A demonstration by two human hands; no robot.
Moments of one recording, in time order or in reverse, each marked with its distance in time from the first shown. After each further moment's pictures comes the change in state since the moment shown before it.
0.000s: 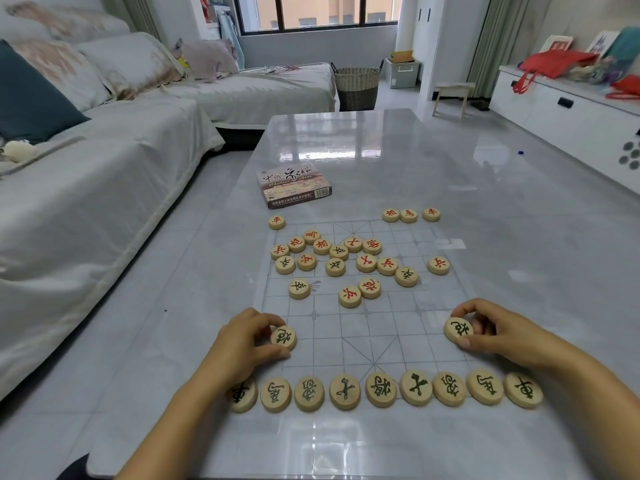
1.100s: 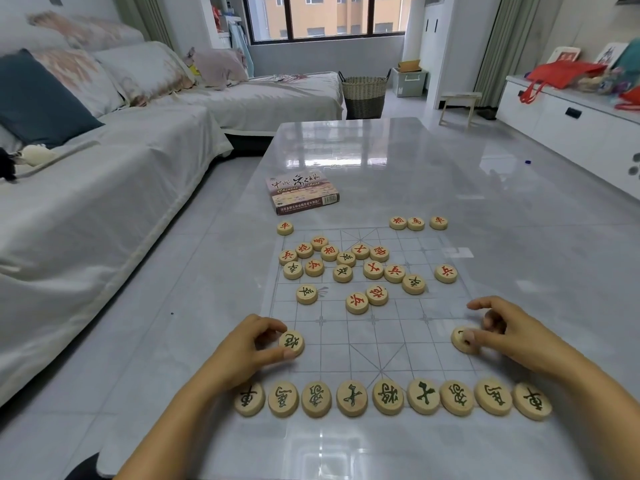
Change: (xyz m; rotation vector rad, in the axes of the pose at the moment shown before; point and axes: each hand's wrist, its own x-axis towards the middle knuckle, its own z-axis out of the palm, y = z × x) left_hand -0.004 -0.006 -0.007 -0.171 -0.073 -0.043; right_hand 0.007 -0.003 0.002 0.008 0.188 0.034
